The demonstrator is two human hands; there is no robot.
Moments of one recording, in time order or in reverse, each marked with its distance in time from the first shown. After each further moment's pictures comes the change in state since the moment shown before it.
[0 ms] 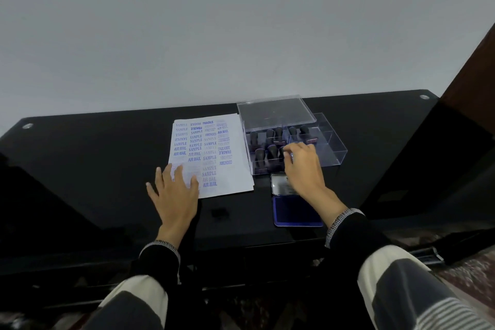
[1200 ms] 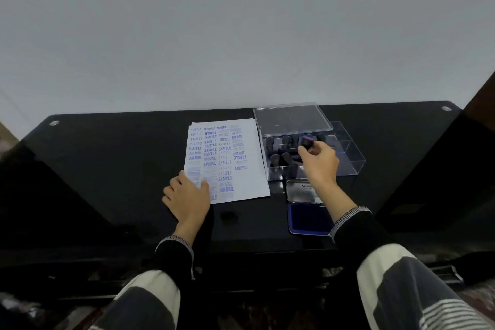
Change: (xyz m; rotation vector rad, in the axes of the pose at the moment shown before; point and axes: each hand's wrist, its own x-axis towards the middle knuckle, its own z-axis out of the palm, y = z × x) left_hand 0.007 0.008 -0.016 -0.040 -0.078 -0.298; right_hand 0.021 -0.023 -0.001 0.538 0.134 0.444
